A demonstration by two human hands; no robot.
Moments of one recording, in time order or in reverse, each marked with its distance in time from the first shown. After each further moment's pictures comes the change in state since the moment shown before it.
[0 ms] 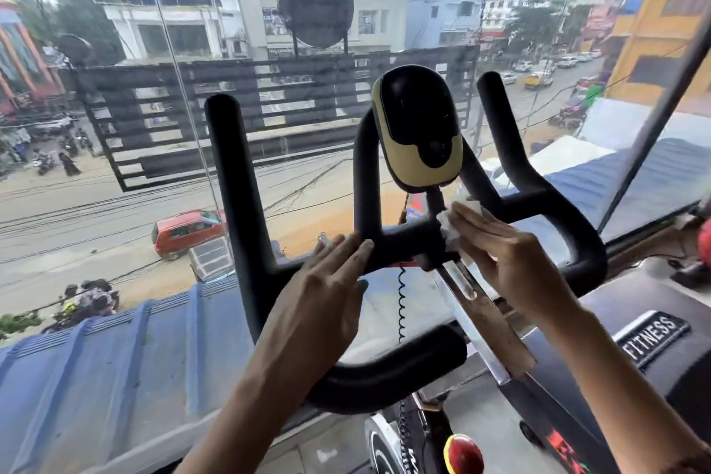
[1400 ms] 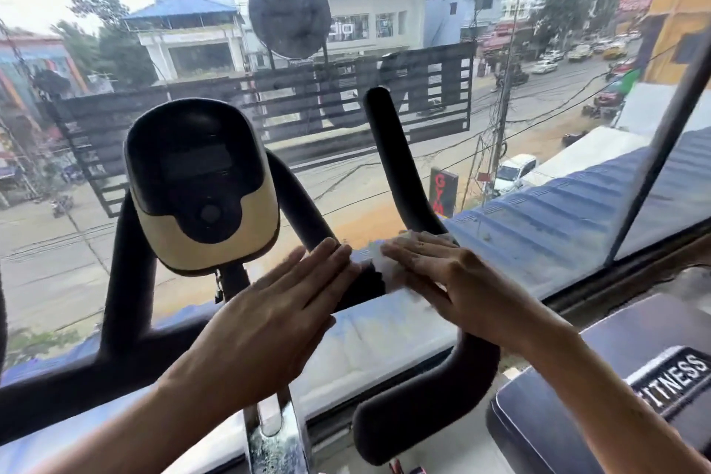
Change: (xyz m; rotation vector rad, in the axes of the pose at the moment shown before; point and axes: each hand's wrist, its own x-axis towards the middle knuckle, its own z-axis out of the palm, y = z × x) left_hand 0.124 0.073 0.117 0.437 -0.227 0.434; right_hand -0.004 0.167 -0.037 0.304 -0.154 -0.087
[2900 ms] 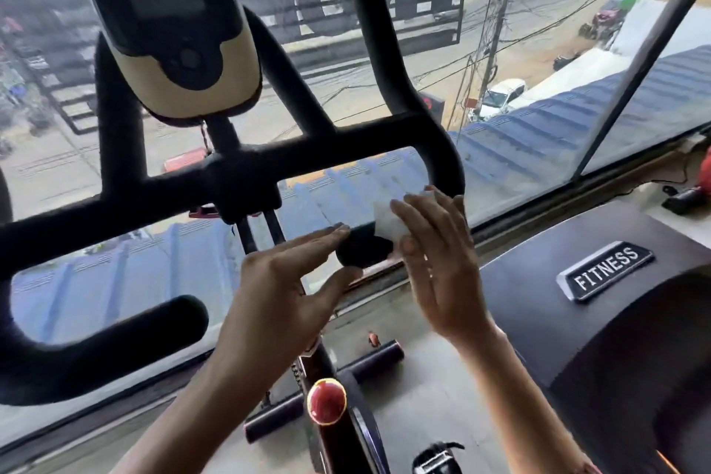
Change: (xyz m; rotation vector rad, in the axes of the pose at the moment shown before) left_hand -0.046 0.113 -0.040 -0.995 0.228 -0.704; right_hand -0.102 -0.091 0.054 -0.076 0.452 0.273
